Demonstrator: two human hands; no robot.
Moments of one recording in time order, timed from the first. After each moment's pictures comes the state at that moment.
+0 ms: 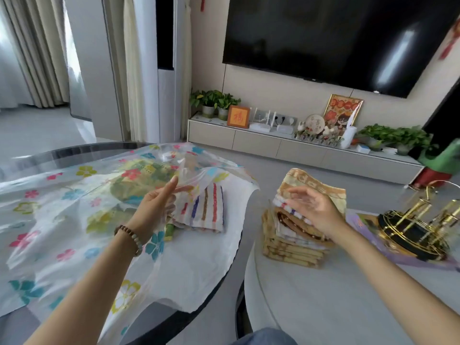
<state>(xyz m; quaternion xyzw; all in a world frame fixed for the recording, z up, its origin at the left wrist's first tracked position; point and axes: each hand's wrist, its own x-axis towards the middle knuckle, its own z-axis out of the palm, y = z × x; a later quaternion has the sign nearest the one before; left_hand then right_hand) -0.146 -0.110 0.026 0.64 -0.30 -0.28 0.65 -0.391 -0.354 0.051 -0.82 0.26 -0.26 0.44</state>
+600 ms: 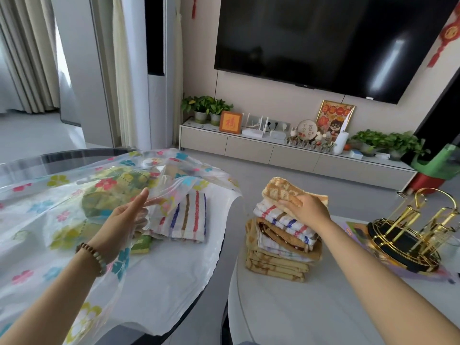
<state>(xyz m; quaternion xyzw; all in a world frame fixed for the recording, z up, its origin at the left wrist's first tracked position) -0.156 -0.122 0.024 0.66 -0.25 -0.29 0.65 -0.381 -0.459 0.025 -0.88 0.42 -0.16 0.15</state>
